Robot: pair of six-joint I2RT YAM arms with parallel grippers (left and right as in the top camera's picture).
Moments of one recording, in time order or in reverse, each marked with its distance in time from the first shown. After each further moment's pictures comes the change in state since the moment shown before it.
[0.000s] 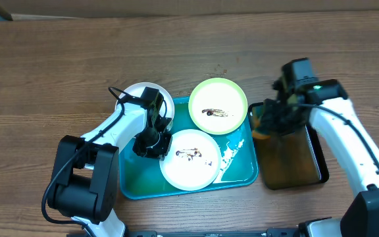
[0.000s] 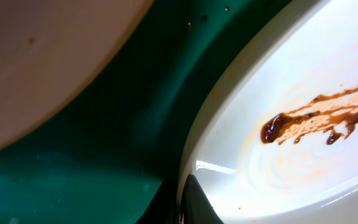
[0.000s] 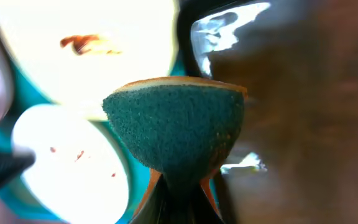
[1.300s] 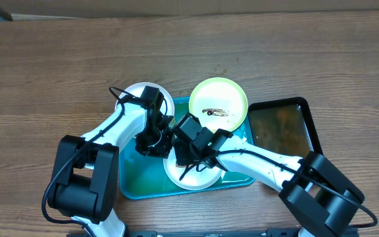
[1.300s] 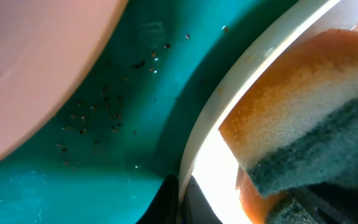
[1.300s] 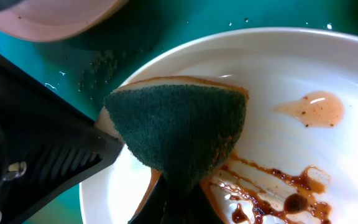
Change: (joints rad) left arm 0.000 0.001 0.000 0.034 0.061 0.000; right arm 0.654 0.253 -0.133 0.618 0.166 0.336
